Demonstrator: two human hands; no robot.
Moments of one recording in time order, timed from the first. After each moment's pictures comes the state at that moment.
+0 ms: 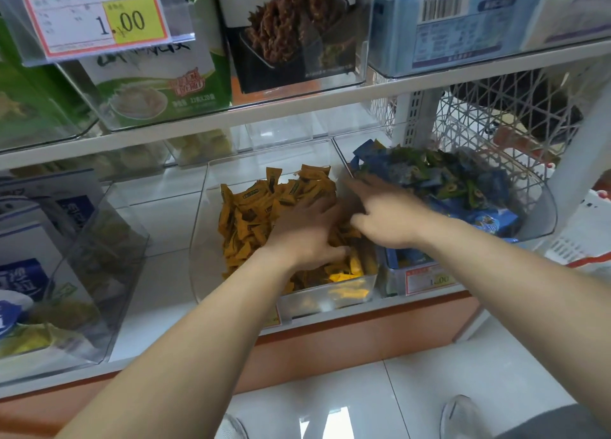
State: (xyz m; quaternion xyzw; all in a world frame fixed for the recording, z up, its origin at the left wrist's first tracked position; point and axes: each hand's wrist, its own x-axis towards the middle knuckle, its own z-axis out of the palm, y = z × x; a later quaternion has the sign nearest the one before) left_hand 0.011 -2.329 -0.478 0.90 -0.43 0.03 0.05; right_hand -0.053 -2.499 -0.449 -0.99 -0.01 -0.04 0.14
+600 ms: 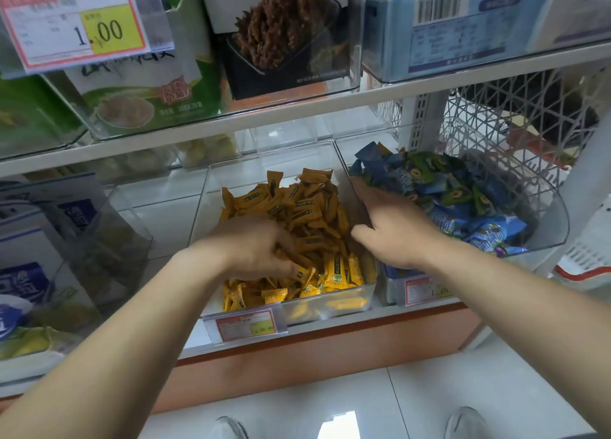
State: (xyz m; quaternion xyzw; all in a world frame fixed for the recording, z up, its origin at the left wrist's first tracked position) left_hand 0.014 -2.264 -0.427 0.92 -0.38 -0.14 -0.02; right_hand -0.064 -2.502 -0.456 -0.97 -0.03 -0.08 0.21
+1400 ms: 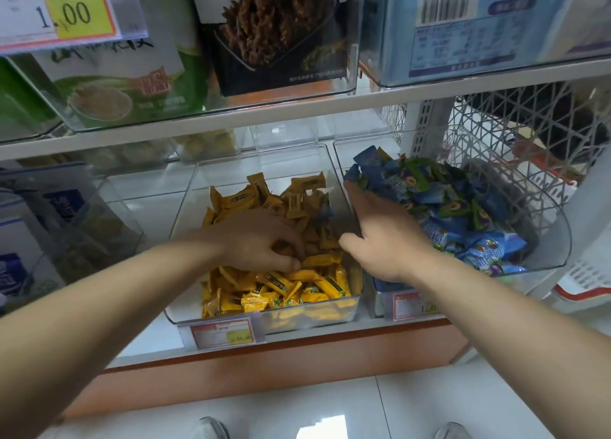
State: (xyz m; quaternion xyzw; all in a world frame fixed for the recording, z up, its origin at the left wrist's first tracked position) left_hand 0.043 -2.282 -0.443 0.86 -0.49 -0.14 -0.01; right_hand -0.058 -2.501 -0.461 -0.98 -0.03 -0.10 0.18
